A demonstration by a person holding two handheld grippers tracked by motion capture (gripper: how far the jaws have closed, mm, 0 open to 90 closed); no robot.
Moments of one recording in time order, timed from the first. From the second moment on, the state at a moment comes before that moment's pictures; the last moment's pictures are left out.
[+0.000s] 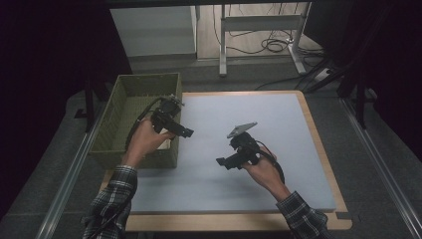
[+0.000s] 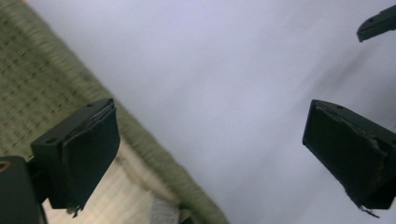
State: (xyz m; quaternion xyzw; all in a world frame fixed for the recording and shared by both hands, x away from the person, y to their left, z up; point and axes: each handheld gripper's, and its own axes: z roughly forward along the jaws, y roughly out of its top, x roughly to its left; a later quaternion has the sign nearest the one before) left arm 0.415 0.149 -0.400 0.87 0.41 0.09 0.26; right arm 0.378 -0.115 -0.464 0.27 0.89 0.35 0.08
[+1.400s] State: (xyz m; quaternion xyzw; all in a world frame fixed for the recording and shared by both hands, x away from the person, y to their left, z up) left arm 0.323 0.059 -0.503 0.88 0.32 0.09 0.33; right arm 0.326 -0.246 -0.511 0.31 0.88 0.35 0.13
